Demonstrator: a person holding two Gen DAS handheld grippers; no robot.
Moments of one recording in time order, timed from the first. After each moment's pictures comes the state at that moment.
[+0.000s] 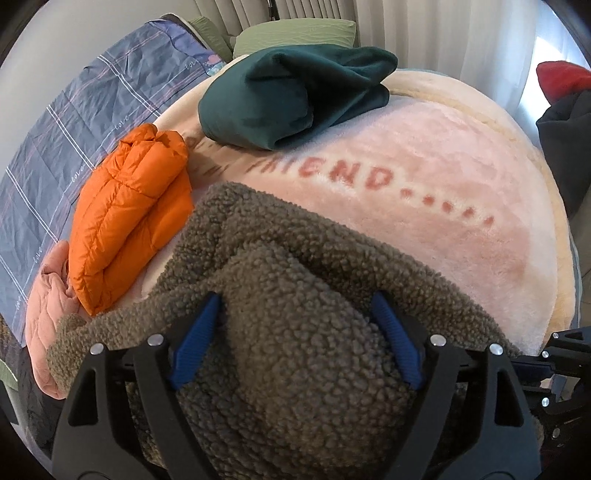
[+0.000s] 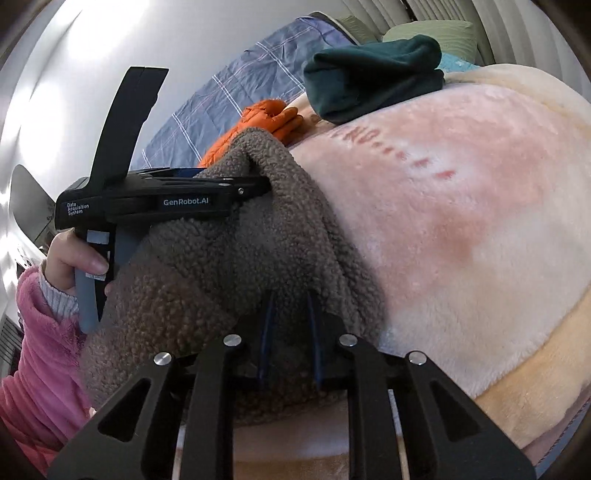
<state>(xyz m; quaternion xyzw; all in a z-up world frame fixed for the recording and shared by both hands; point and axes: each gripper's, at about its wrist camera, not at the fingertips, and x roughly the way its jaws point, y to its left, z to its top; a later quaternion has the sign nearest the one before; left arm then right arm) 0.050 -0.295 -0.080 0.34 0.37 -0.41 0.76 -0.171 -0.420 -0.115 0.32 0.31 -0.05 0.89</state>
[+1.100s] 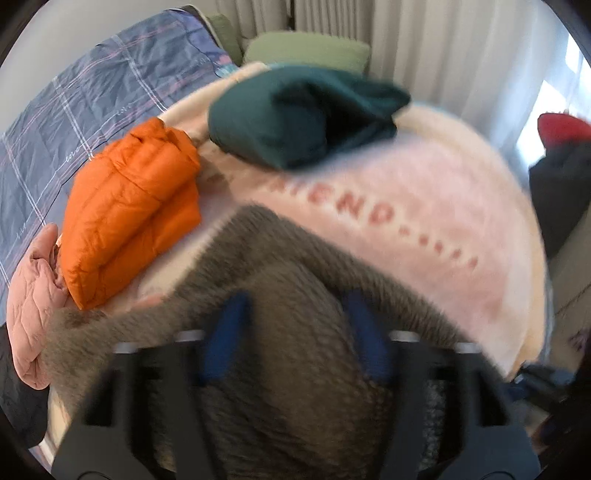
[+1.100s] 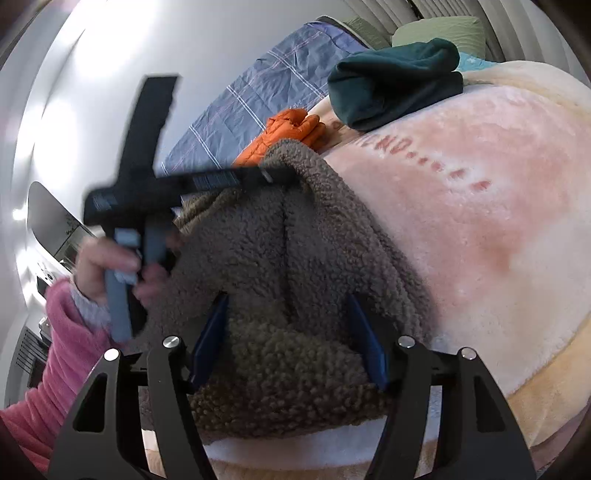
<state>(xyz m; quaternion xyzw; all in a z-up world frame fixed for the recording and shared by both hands) 0.078 -0.285 -0.048 0.26 0.39 -0.43 0.77 -0.150 -0.407 -0.103 0.35 0.29 -0.02 0.89</state>
